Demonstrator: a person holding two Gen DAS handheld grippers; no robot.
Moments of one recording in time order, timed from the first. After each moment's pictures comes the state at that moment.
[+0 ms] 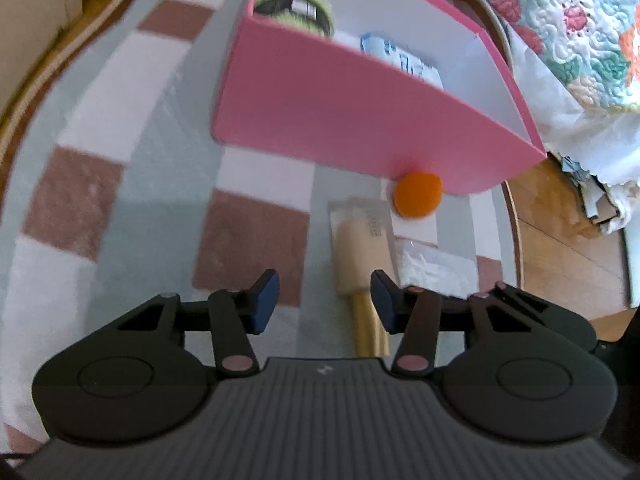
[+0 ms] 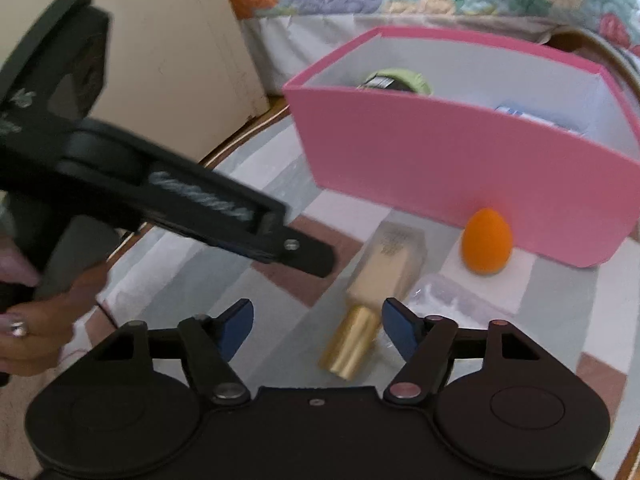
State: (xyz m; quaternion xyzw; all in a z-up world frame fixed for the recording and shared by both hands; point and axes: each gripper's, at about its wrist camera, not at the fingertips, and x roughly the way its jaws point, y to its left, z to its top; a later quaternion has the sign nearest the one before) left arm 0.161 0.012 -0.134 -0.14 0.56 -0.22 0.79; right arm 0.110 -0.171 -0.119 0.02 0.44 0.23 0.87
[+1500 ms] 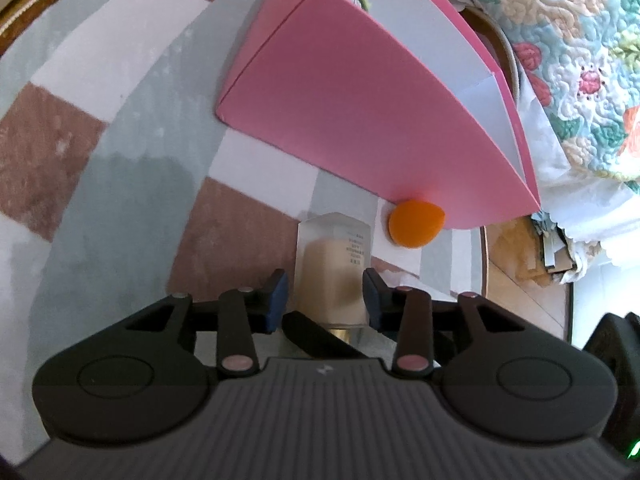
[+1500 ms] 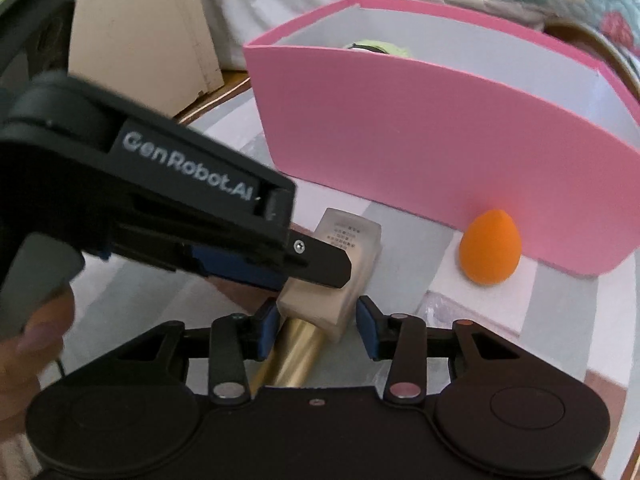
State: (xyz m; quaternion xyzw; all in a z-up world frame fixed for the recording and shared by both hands) left arm 0.180 0.027 -0.168 -0.26 0.56 -0.22 0.75; right arm 0.131 -0.143 -0.143 0.00 0.47 0.15 0.87
